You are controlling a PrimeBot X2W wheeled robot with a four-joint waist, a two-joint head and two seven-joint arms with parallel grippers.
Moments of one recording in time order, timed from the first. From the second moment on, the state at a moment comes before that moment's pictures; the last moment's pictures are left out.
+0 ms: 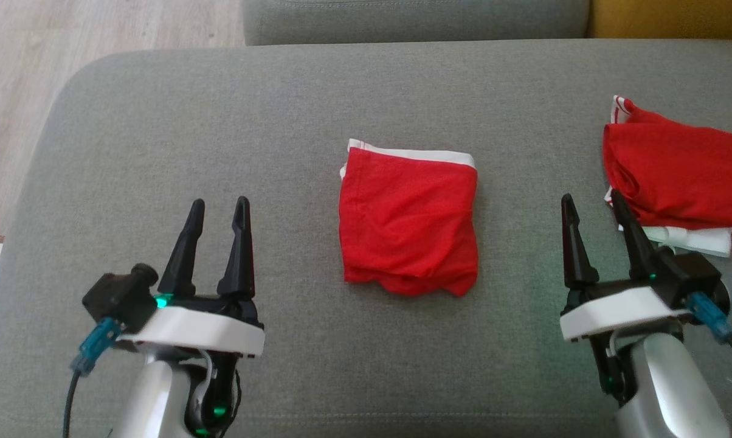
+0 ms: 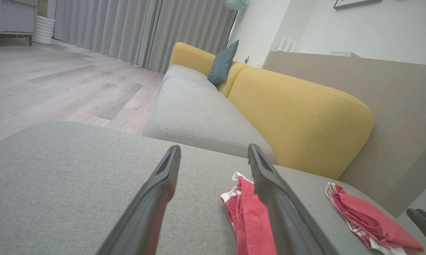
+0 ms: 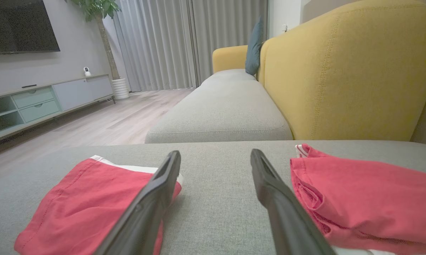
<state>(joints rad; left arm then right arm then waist) -0.11 0.04 -0.22 0.09 -0.41 -0.03 -0.25 -0.20 -0.06 0.04 0.35 0.12 0.13 -0.25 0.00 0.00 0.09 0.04</state>
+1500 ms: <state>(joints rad) -0.18 0.04 -0.25 0.12 -0.41 -0.07 -0.25 -0.43 -0.07 0.19 0.68 0.40 0.13 -0.08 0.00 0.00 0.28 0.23</state>
